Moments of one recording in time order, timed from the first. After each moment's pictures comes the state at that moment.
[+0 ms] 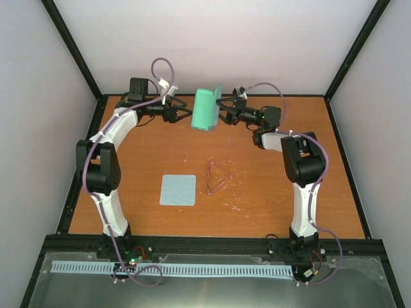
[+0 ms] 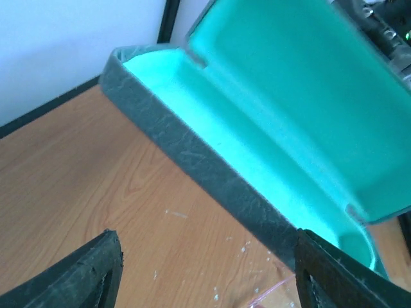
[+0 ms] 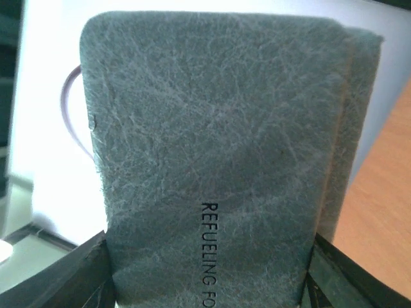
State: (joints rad) left arm -0.14 1.93 1.61 -0.37 1.07 0.30; right arm 0.28 2.13 1.25 1.38 -1.11 1.78
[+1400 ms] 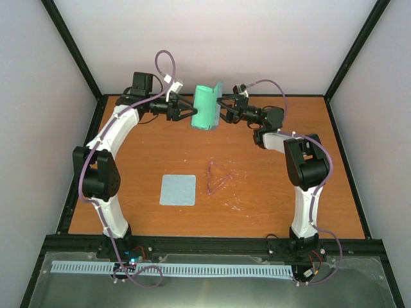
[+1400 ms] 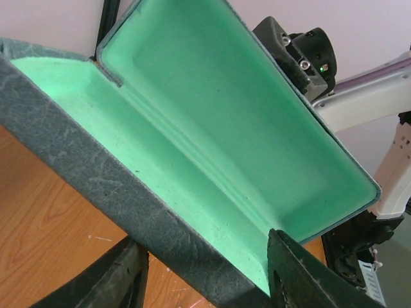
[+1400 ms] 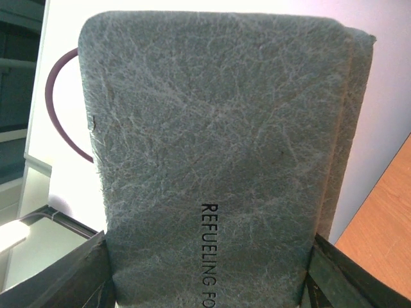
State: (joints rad) left arm -0.20 1.85 1.68 -0.54 1.20 0.24; right arm 0.30 2.06 1.28 1.50 -1.13 1.87
